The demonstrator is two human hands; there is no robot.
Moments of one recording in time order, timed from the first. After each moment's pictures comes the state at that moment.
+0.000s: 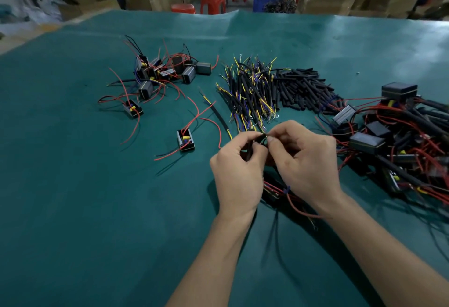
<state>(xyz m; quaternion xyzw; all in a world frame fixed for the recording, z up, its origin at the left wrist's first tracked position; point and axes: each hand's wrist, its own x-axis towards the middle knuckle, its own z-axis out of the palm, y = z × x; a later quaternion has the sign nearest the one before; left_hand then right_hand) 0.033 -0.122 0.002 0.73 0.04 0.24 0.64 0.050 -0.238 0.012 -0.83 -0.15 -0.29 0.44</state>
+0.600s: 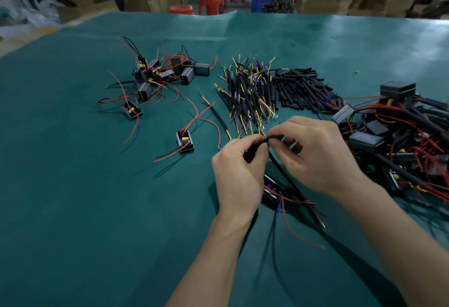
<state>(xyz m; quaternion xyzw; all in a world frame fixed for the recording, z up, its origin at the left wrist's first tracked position) 0.035 -0.121 -0.005 0.74 0.00 0.24 0.63 0.055 -0.261 0.042 -0.89 -0.29 -0.25 0.25</state>
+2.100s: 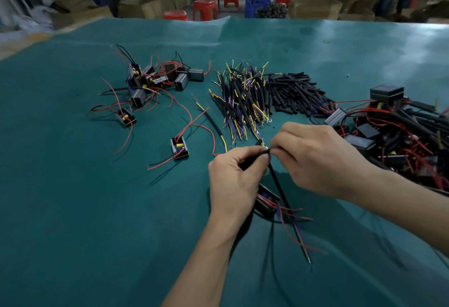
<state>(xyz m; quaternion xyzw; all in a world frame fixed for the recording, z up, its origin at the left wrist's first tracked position) 0.034 -0.116 -0.004 0.71 -0.02 0.12 0.70 0.048 -0.271 0.067 -0.91 -0.37 -0.19 0.04</state>
